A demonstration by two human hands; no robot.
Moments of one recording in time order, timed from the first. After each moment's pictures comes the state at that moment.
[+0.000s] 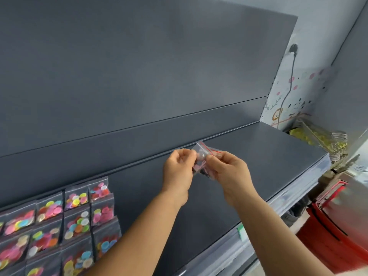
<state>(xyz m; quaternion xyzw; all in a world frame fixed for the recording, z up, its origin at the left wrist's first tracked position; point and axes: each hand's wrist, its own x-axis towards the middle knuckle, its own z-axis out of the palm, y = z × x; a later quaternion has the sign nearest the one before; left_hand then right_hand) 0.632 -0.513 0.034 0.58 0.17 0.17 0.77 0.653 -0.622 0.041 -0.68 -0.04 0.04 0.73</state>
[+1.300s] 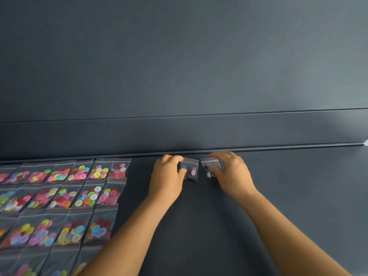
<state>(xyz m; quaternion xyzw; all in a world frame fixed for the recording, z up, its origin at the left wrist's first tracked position) 0.664 -0.455 -0.026 0.89 0.35 0.20 0.23 0.785 -0.580 -0.019 -0.87 -0.36 0.04 0.33</state>
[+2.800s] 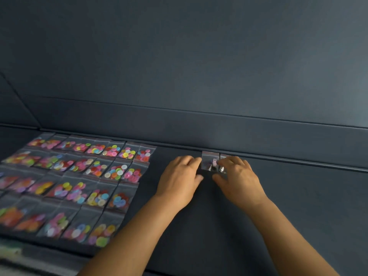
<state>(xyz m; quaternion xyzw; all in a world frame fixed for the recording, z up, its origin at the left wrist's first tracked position) 0.630 -0.481 -0.010 0.93 0.32 0.15 0.11 0.759 -0.579 -0.006 -0.84 -0.50 0.04 0.22</state>
